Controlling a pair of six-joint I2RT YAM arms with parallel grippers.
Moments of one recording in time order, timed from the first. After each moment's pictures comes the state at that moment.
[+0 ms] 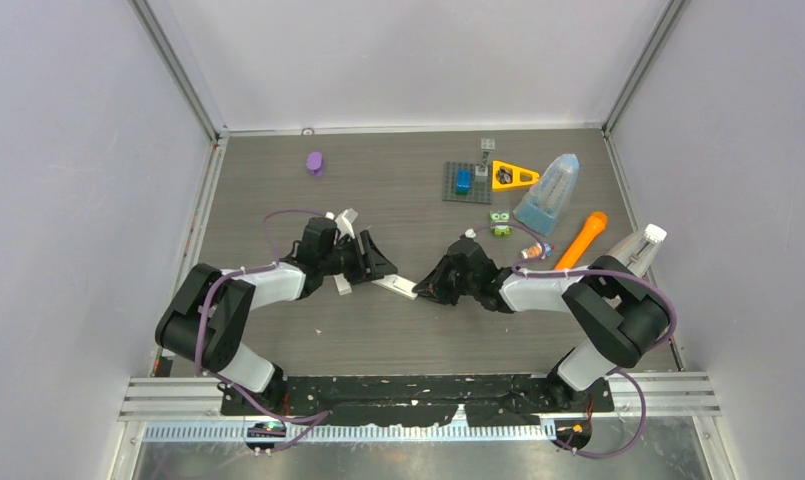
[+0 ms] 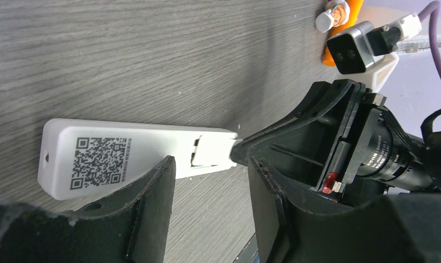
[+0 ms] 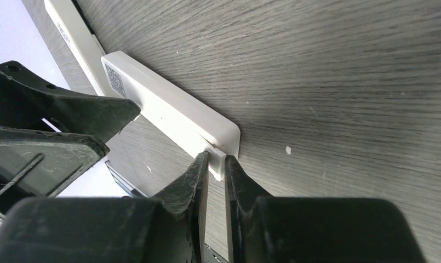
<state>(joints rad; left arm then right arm) -0.42 1.53 0.58 0.29 0.54 -0.80 0.73 1.58 0.59 0.23 -0.14 1.25</state>
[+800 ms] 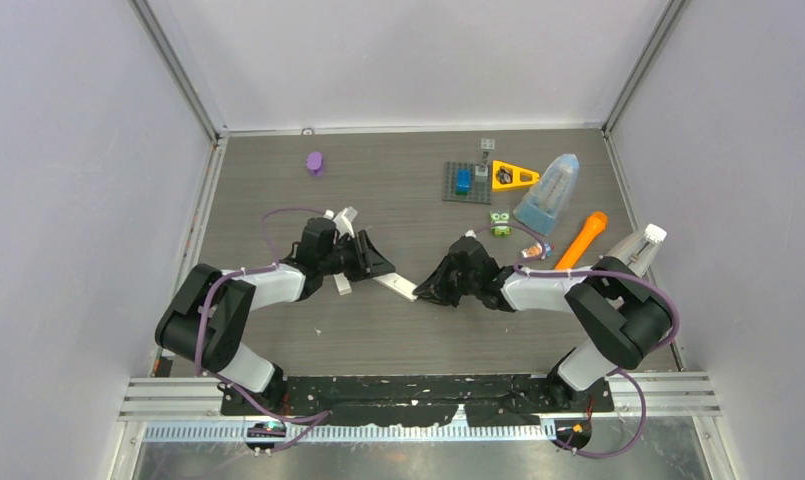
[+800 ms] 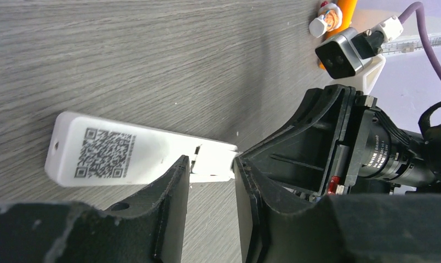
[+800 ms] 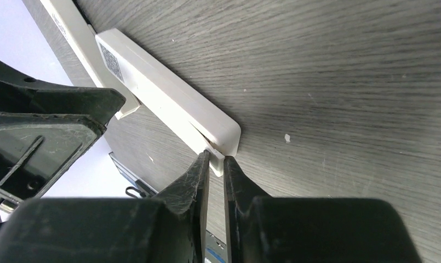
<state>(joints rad) -0.42 1.53 0.57 0.36 0.54 -0.79 0.72 1.56 0.60 0.18 -0.20 1.26</state>
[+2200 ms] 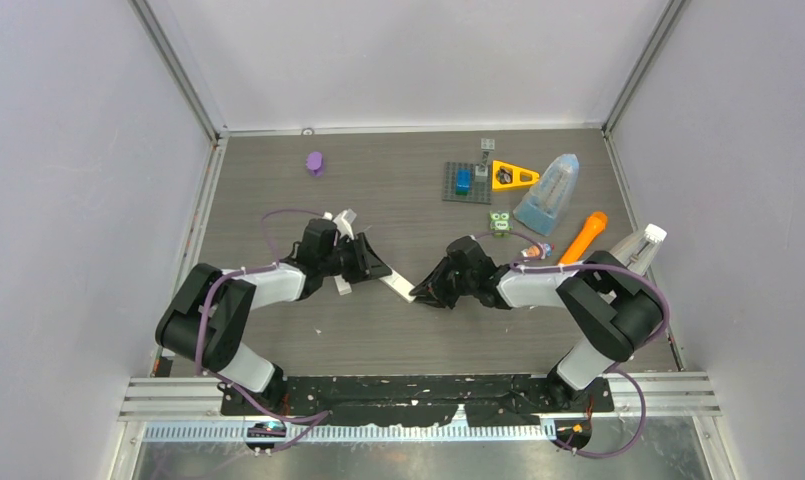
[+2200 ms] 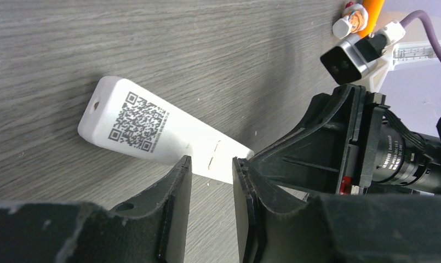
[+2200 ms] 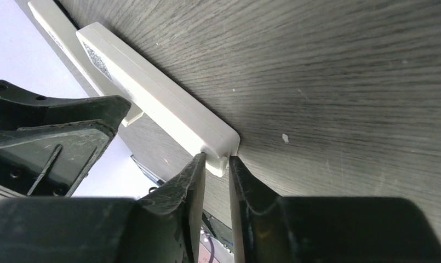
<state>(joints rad) -0.42 1.53 0.57 0.30 0.49 -0.76 0.71 1.61 0.61 0.19 -0.24 1.39</state>
